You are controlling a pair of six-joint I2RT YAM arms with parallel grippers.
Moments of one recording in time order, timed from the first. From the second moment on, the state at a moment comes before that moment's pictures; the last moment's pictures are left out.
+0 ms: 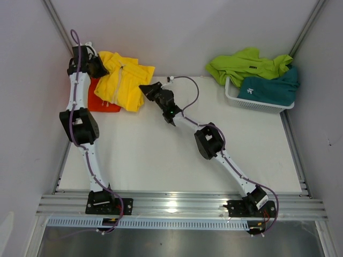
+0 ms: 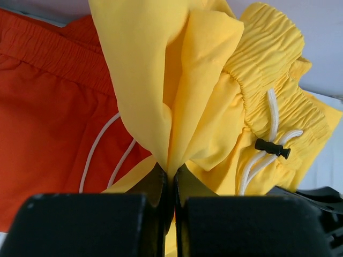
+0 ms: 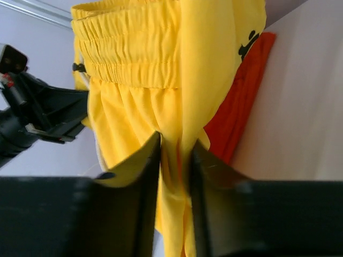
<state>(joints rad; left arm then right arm) 0.20 2.30 2.34 -0.65 0.28 -0.24 0.69 2.94 2.55 0.55 0.05 1.19</state>
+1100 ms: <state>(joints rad) 0.37 2.38 2.38 -0.52 0.27 -0.29 0.67 2.77 2.20 0.62 -0.05 1.11</state>
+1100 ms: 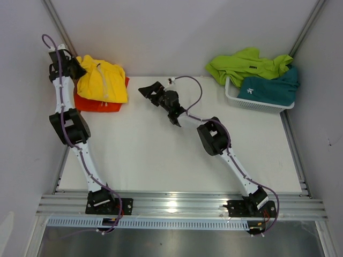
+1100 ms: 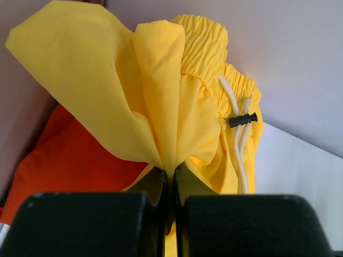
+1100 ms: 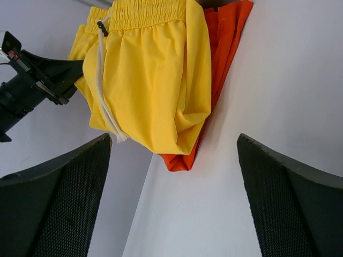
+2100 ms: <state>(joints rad) 0.34 2.27 2.14 -0.39 0.05 -0.33 0.61 2.47 1.74 0.71 -0.22 0.97</state>
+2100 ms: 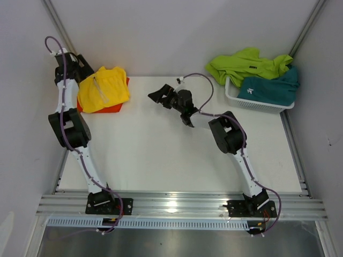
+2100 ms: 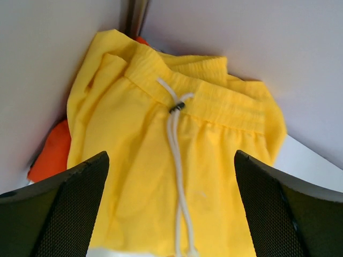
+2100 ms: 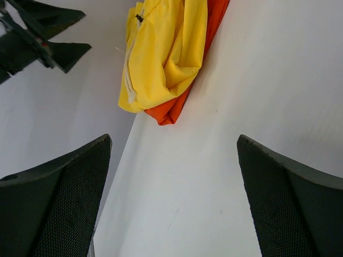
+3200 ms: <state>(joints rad) 0.06 0.64 0.62 -0.17 0.04 -0.57 0.48 0.76 0.68 -0.07 0.07 0.49</state>
